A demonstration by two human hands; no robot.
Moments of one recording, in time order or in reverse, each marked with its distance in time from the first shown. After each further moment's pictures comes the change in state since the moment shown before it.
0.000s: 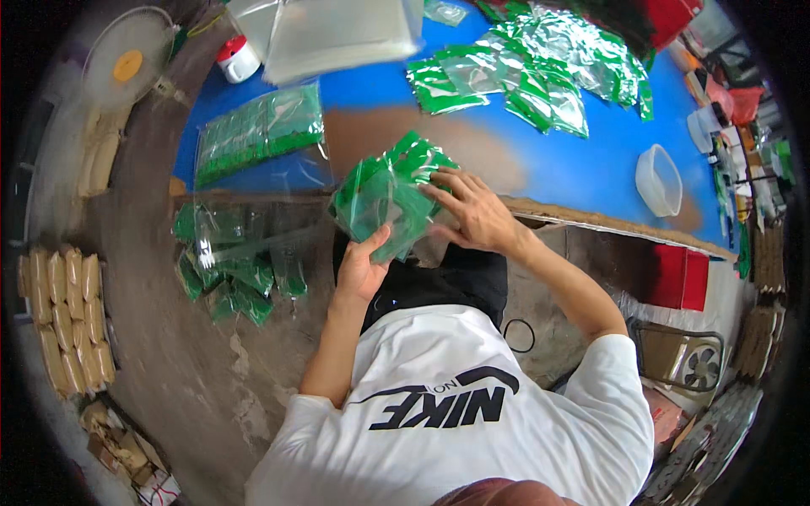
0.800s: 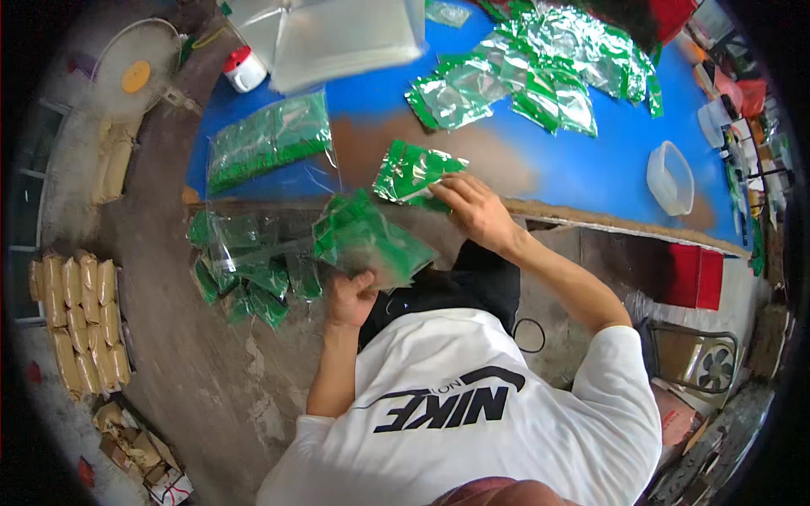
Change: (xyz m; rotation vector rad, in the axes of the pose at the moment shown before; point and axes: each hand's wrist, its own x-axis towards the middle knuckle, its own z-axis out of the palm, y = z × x) left_hand -0.038 0.007 -0.056 0.055 -0.054 0.127; right_hand 0.000 0.018 0.022 -0.042 0.113 -0.063
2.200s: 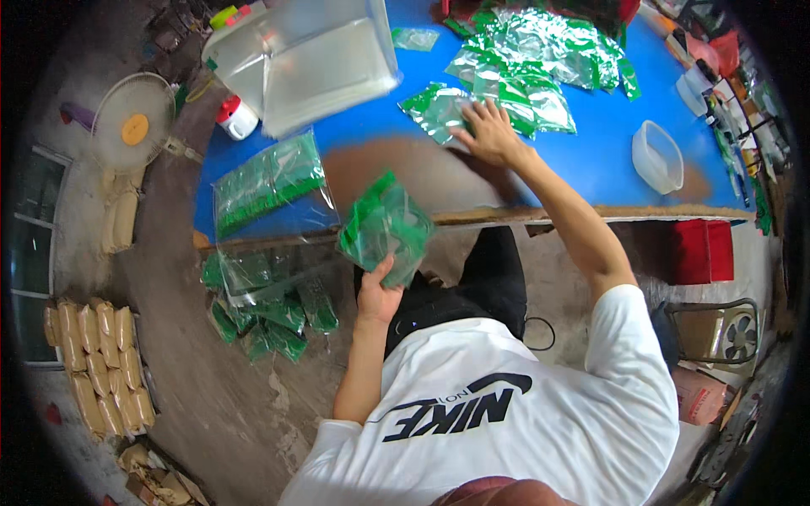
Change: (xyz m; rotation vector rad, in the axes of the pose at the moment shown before) left_hand 0.047 -0.022 0.038 -0.145 0.025 -0.140; right_hand 0.046 0.126 -0.025 -0.337 0.020 0.504
